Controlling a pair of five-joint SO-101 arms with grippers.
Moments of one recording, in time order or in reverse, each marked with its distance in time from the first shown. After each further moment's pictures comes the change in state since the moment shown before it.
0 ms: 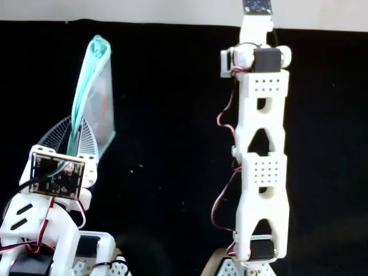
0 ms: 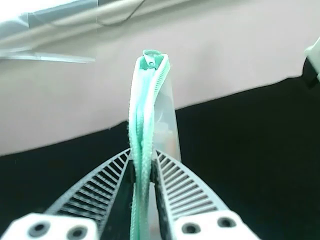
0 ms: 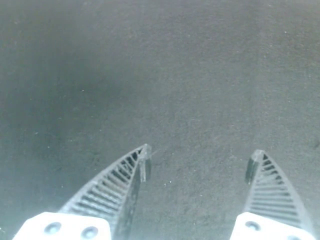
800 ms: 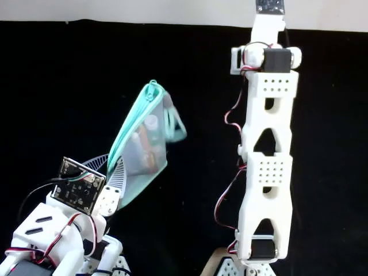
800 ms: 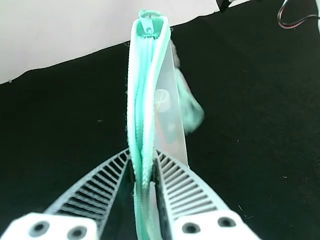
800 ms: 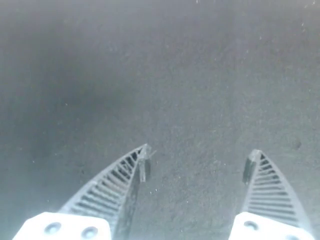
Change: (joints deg) left arm 15.4 -0.6 -0.4 20.7 8.7; right arm 3.5 -0.1 0.0 -1.9 0.0
